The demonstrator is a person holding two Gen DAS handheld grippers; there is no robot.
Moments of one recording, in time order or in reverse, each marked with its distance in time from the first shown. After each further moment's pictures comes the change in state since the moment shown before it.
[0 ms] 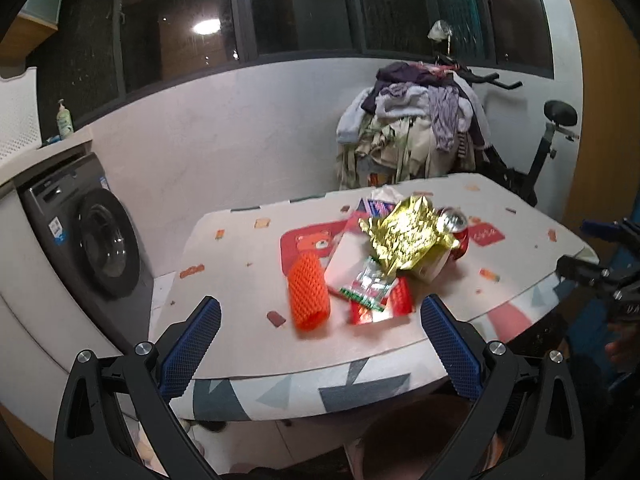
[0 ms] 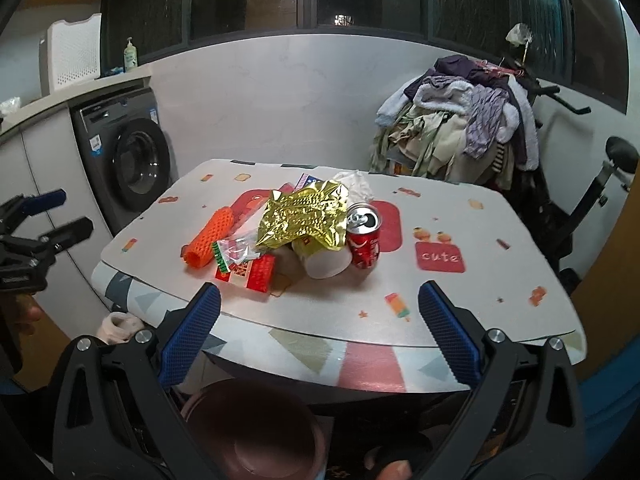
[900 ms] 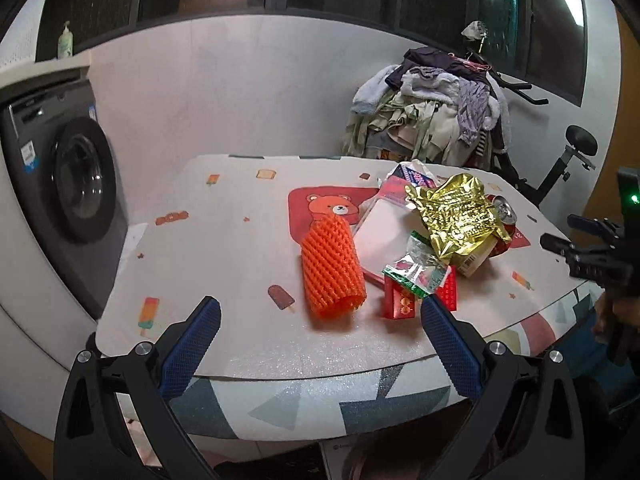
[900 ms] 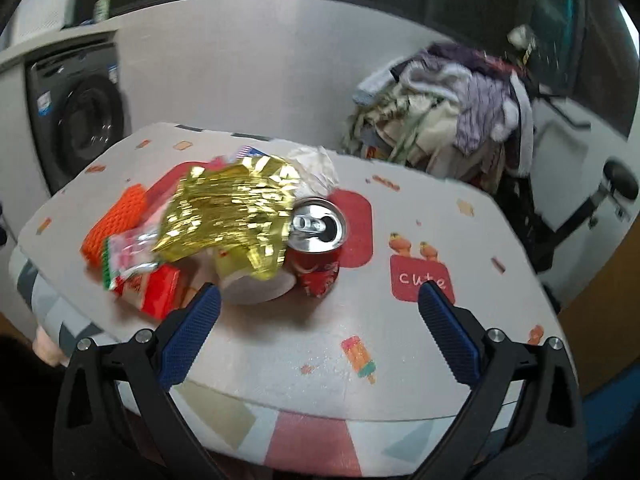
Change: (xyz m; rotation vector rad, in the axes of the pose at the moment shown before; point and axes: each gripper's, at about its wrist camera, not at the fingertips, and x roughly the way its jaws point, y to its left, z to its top) left arm 0.108 0.069 -0.033 -0.185 0.107 -0.078; right arm 0.145 -0.036 0.027 -0.071 0.110 -0.142
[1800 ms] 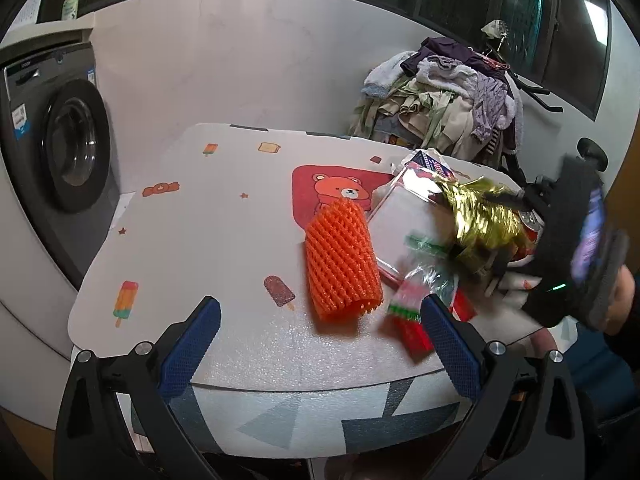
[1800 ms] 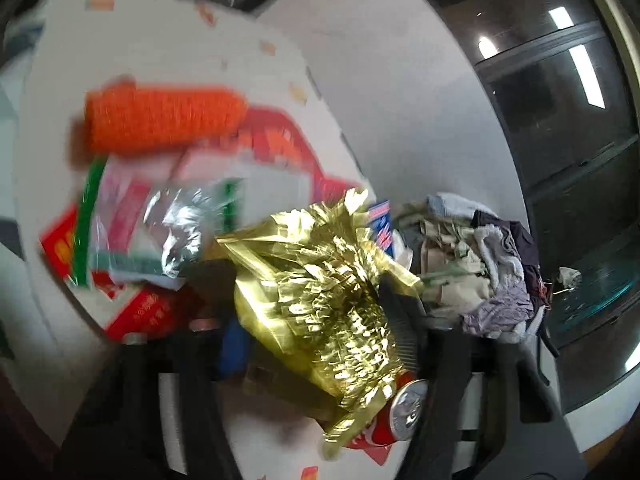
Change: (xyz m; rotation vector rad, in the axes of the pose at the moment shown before) left arm 0.040 0.014 0.002 -0.084 0.075 -0.024; right arm 0.083 0.158 0.021 -0.879 -0.091 -0.105
